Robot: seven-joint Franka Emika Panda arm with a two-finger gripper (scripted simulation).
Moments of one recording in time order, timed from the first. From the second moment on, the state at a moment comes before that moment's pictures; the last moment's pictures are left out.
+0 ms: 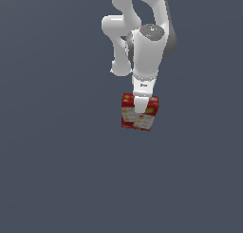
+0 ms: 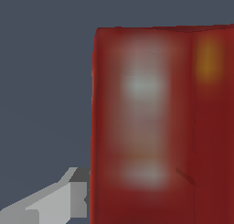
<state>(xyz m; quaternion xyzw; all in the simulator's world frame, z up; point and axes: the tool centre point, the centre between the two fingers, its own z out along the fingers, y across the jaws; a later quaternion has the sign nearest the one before) -0.078 0.084 0.194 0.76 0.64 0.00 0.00</state>
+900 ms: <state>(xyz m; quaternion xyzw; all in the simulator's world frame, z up) -0.090 0.091 0.298 0.76 0.64 0.00 0.00</state>
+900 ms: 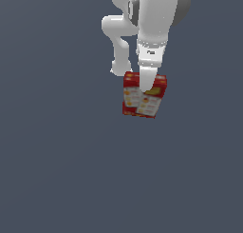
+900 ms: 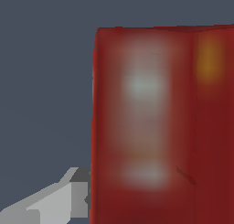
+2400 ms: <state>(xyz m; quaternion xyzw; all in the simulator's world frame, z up) -0.111 0.107 0.563 0.76 0.64 0.00 0.00</state>
